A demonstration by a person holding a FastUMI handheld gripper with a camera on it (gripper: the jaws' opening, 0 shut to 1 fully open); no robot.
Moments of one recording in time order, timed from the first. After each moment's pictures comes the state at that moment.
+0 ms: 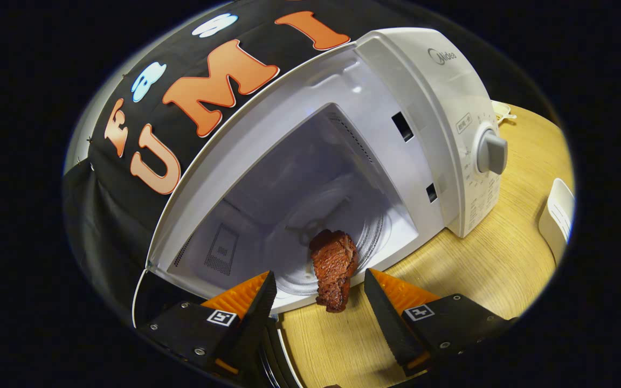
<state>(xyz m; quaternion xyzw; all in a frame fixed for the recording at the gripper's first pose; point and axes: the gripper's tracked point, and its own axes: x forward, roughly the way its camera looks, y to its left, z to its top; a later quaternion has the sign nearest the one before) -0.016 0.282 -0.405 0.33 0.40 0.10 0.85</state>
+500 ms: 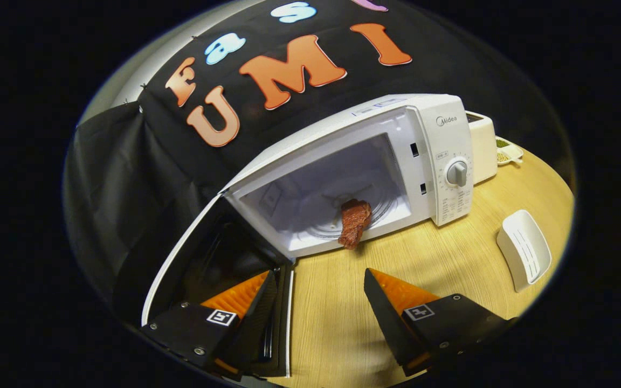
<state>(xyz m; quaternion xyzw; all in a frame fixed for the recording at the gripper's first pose) -0.146 0.266 -0.313 0.22 0.38 0.21 0.87</state>
